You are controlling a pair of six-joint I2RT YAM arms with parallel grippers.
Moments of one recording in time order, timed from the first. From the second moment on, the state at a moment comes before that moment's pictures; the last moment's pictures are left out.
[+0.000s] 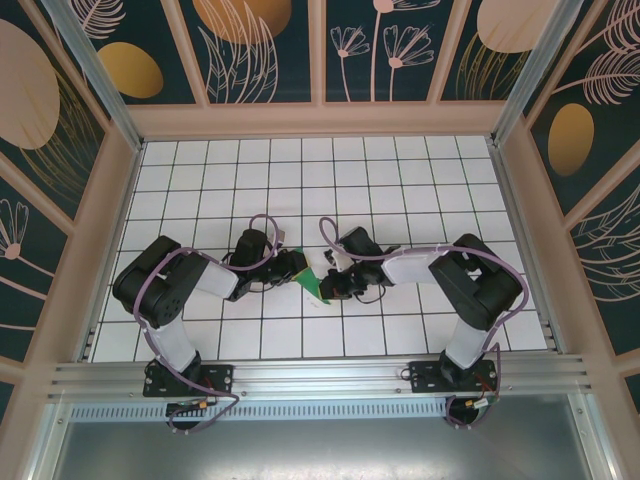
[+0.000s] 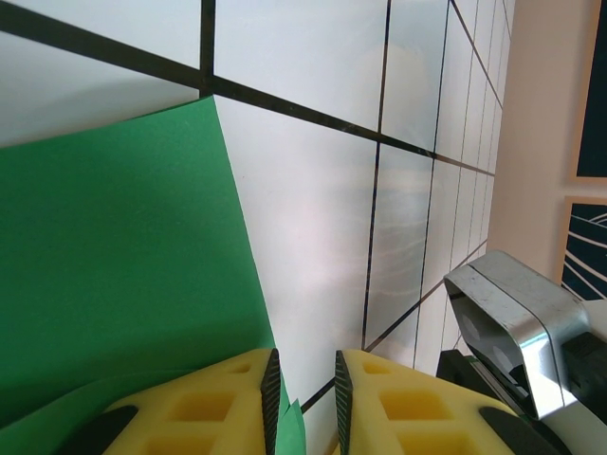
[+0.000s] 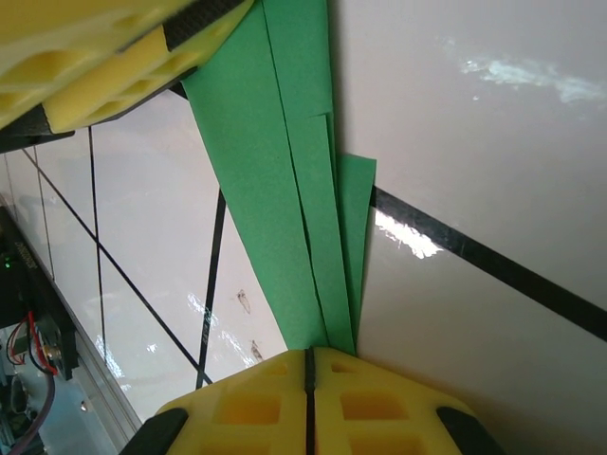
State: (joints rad) left arm -0.53 1.78 0.51 0.64 0.56 -1.07; right arm 0.74 1.74 0.77 -0.10 -0.60 0.56
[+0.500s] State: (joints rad) left arm -0.53 1.78 0.52 0.63 0.57 -1.06; right arm 0.77 1.69 0.86 -0.22 -0.58 0.57
